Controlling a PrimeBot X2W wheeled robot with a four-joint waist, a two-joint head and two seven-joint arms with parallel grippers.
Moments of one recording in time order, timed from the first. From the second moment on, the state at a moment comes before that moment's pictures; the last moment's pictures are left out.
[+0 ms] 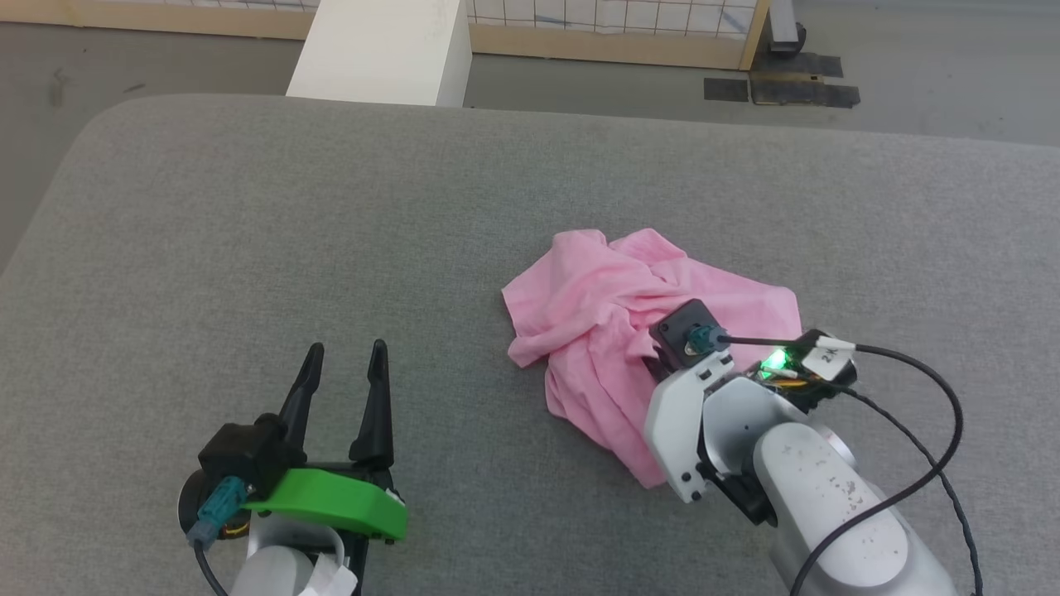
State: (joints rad) left arm -0.08 0.05 -0.09 0.12 -0.28 -0.09 -0.26; right arm -0.42 -0.06 0.38 0.41 -0.01 0.13 0.41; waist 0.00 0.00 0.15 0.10
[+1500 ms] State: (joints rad) left arm -0.07 0.05 -0.08 0.14 -0.27 -0.08 -0.26; right arm -0.14 -0.05 -0.05 0.16 0.06 0.13 0.09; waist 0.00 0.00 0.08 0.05
